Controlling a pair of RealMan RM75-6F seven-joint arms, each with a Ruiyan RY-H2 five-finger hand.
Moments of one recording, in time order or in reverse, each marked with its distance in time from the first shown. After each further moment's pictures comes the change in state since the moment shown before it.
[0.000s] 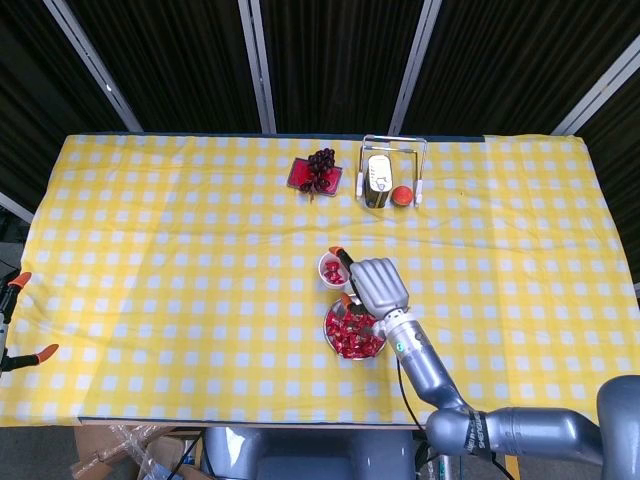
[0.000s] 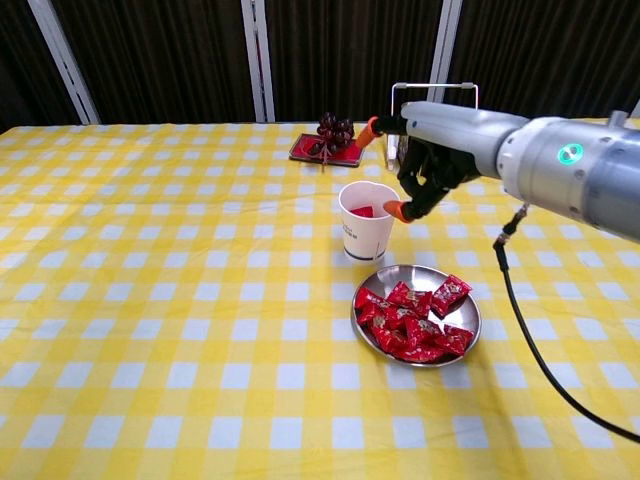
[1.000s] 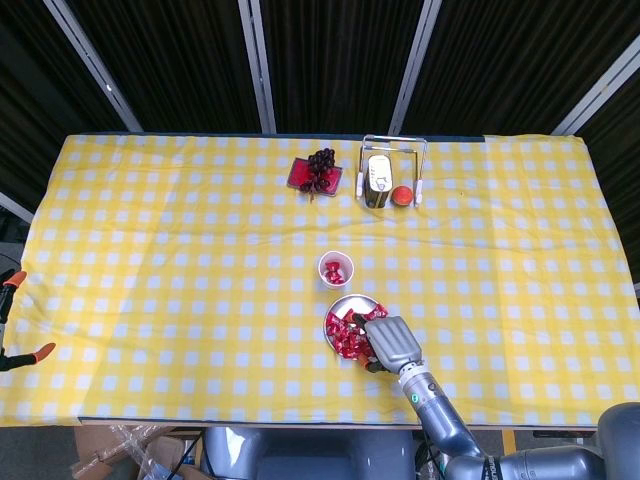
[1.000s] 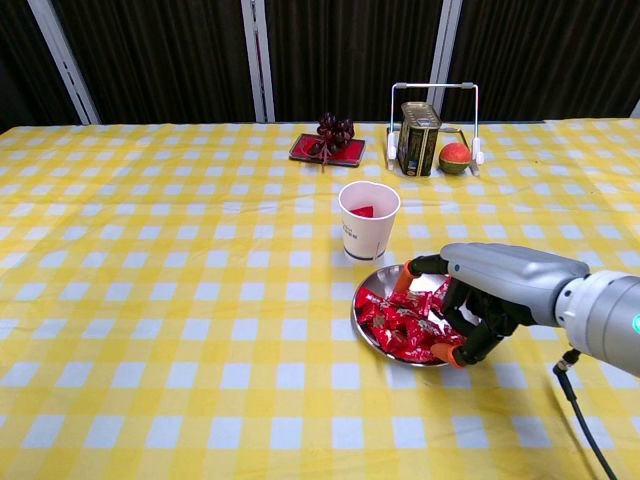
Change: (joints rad) left arm 0.004 -0.008 -0.008 0.001 -0.020 0.009 0.023; right arm -0.140 -0.076 -0.176 0.013 -0.056 -0.013 0.002
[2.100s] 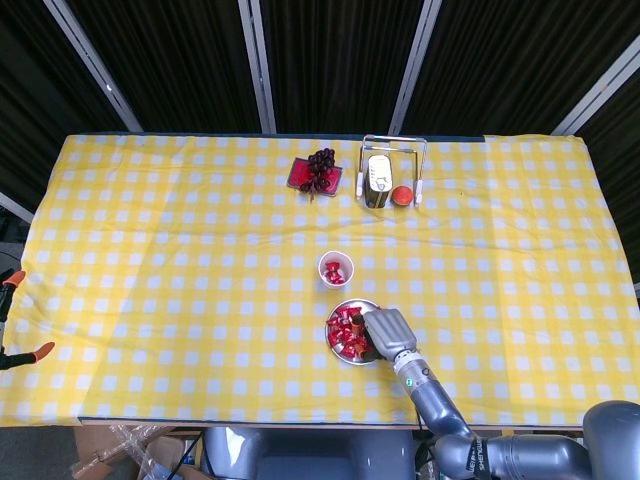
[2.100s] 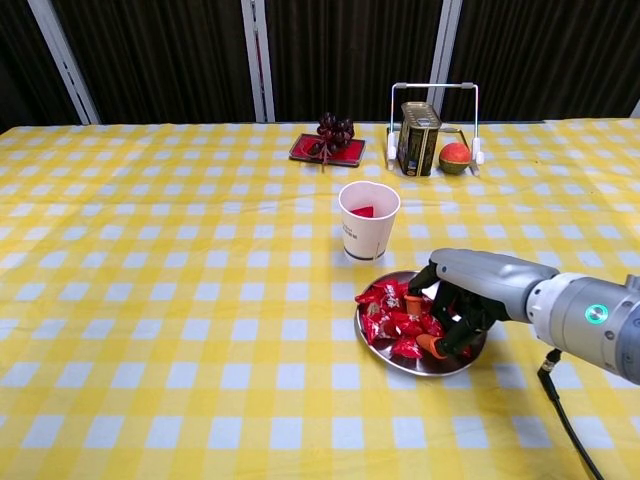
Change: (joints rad) left arm -0.005 0.001 -0.006 -0.006 -0.022 -0.011 0.012; right arm 0.009 -0.052 0.056 0.154 0.016 -0.111 0.099
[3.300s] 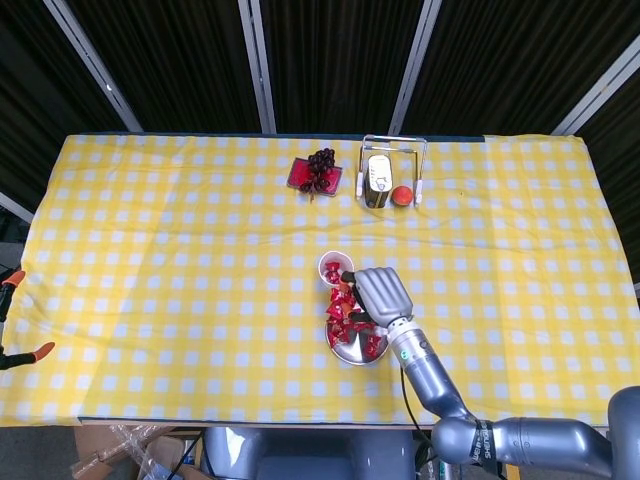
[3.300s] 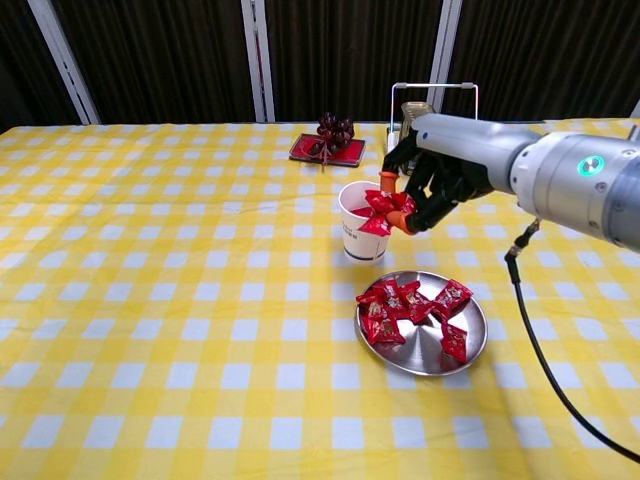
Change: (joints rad) left arm -0.001 0.009 -0.001 -0.002 -0.001 -0.011 -0.025; right arm 0.104 0.100 0.189 -0.159 0.069 0.086 -0.100
